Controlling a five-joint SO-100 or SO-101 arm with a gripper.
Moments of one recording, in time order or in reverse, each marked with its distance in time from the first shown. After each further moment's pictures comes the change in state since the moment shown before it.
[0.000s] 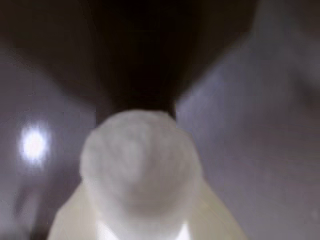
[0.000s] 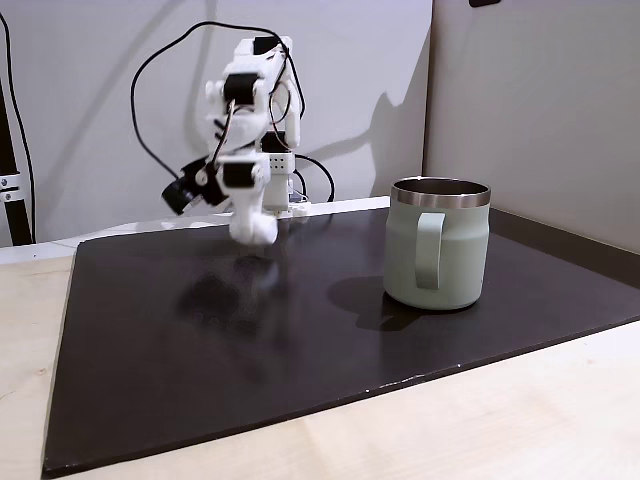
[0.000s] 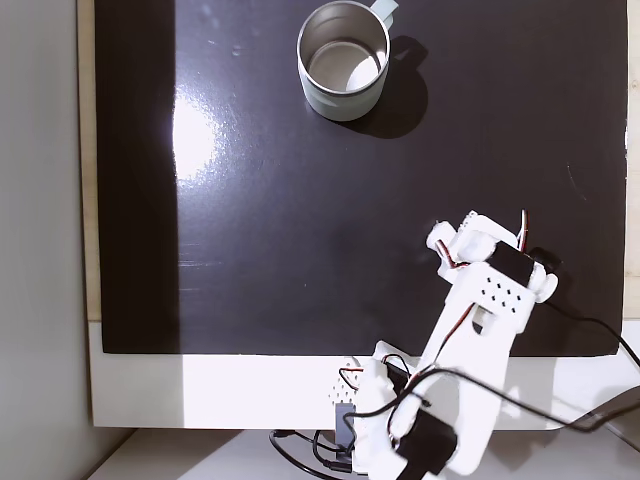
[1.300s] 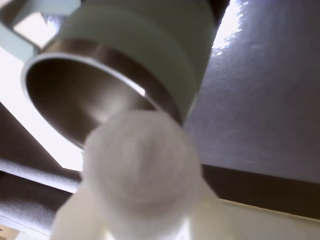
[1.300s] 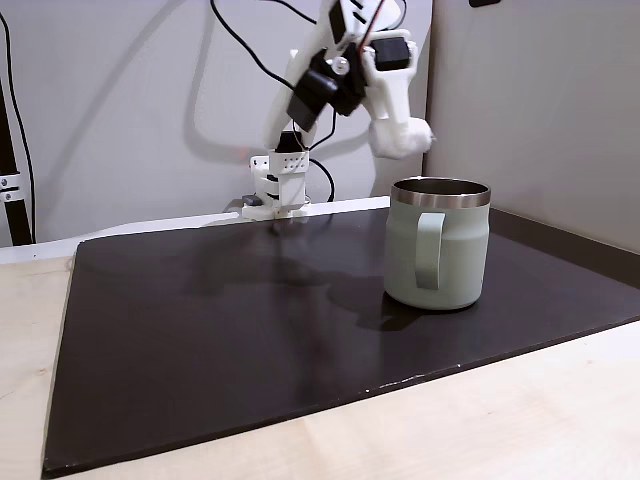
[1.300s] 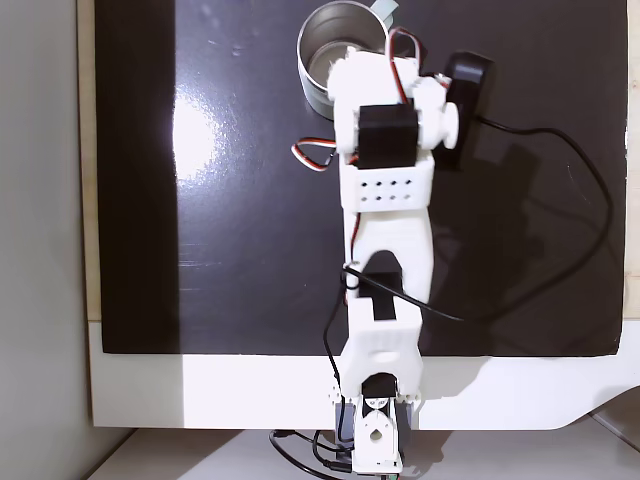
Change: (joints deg) arm -32.8 -51.0 -112.2 38.1 11.2
